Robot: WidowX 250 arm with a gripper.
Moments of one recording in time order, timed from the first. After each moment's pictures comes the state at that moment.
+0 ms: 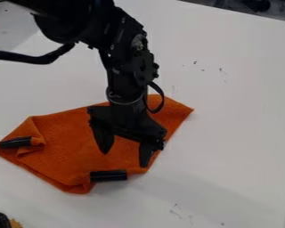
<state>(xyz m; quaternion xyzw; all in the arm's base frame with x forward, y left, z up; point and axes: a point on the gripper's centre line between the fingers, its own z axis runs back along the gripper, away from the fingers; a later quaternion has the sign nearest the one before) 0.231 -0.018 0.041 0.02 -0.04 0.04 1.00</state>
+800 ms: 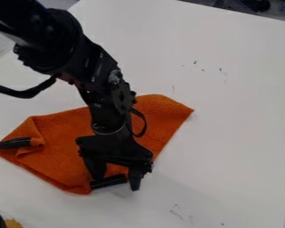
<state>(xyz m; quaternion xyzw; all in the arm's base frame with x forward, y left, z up) 0.212 -0.011 0.005 -0.02 -0.04 0.08 1.00</state>
